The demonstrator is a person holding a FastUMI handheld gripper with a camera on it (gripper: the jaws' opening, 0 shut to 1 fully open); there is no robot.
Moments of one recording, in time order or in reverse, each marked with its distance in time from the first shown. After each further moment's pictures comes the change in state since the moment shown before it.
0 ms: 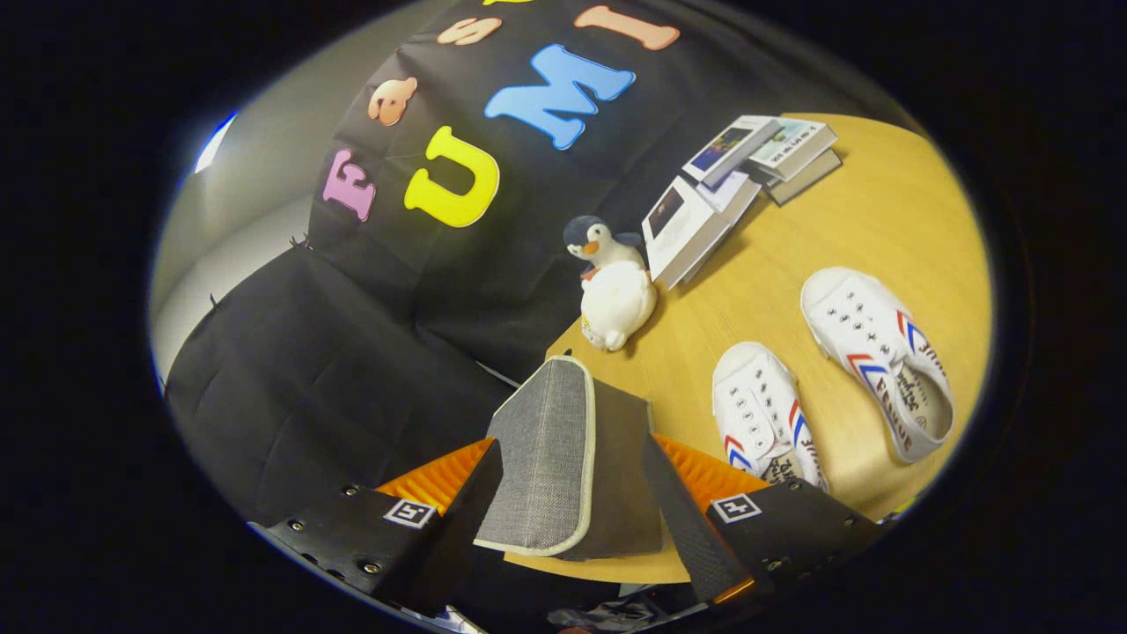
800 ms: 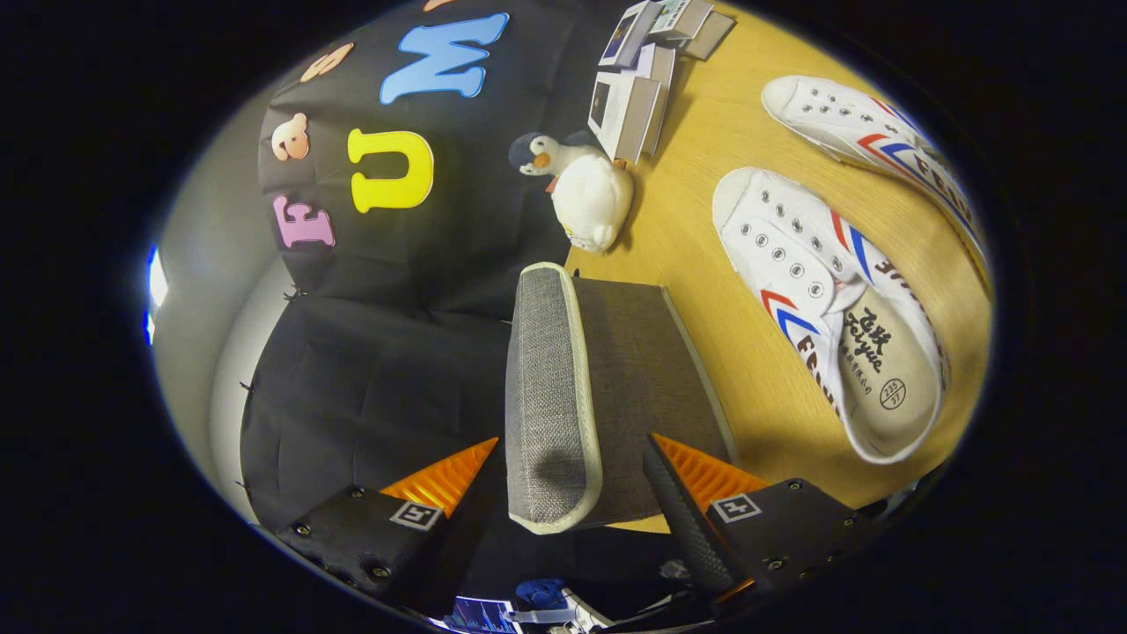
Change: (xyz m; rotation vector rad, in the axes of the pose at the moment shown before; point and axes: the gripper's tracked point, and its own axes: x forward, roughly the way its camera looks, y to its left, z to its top) arm 0.037 0.002 -0.065 0.337 0.227 0.126
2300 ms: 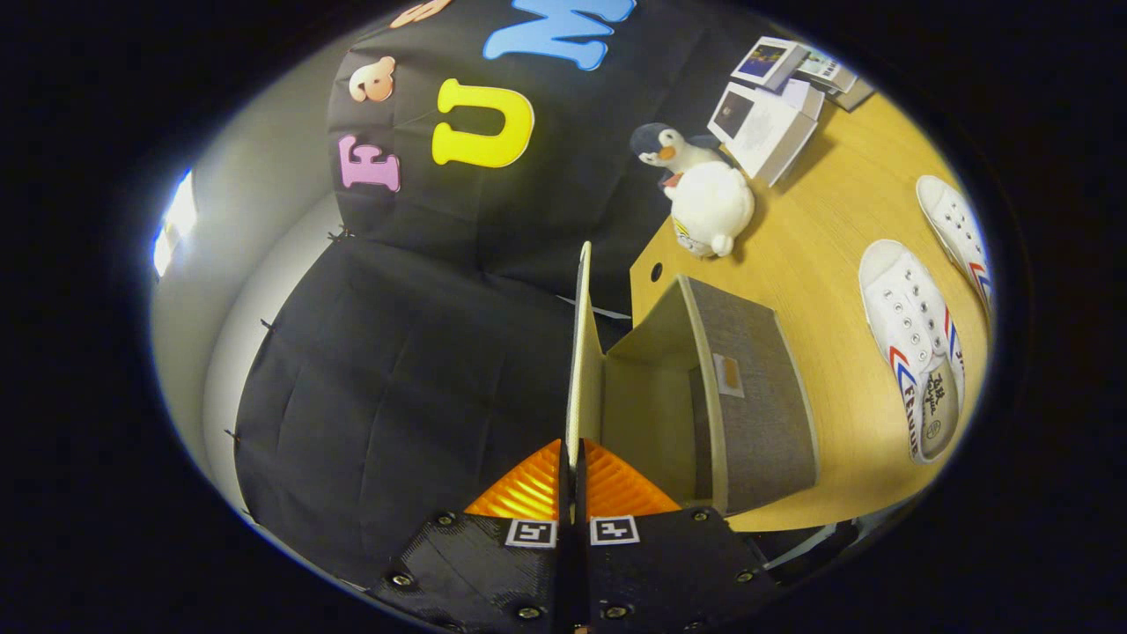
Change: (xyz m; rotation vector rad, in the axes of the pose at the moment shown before) arm 0.007 0.141 -0.002 -0.249 0.052 0.065
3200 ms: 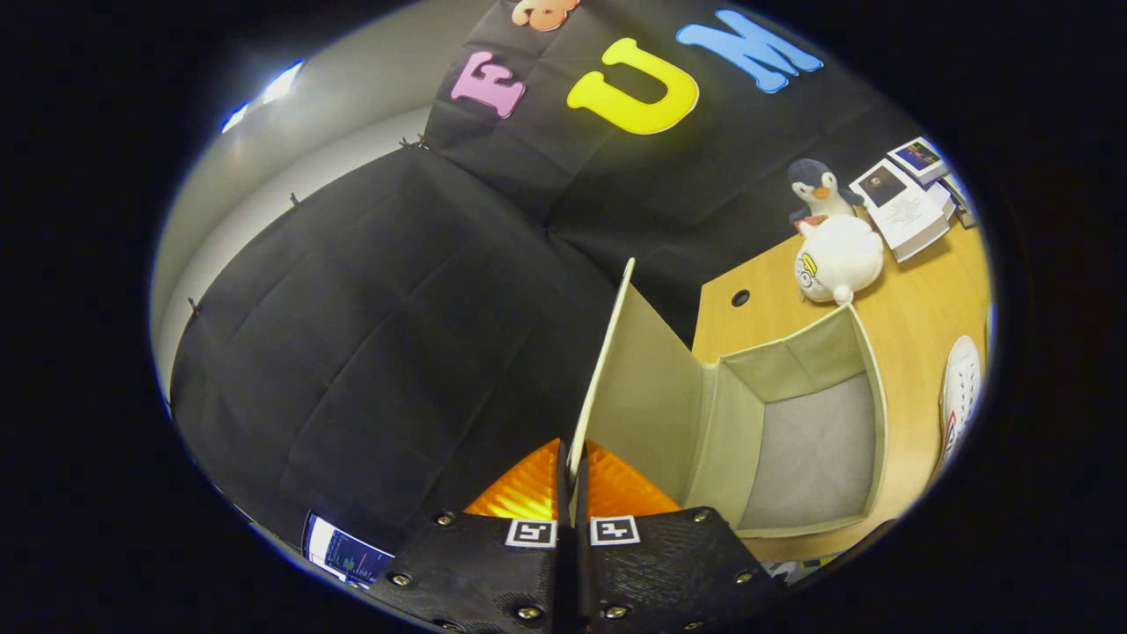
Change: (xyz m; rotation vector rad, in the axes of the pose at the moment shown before) arm 0.097 0.109 -0.072 -0.378 0.033 -0.016
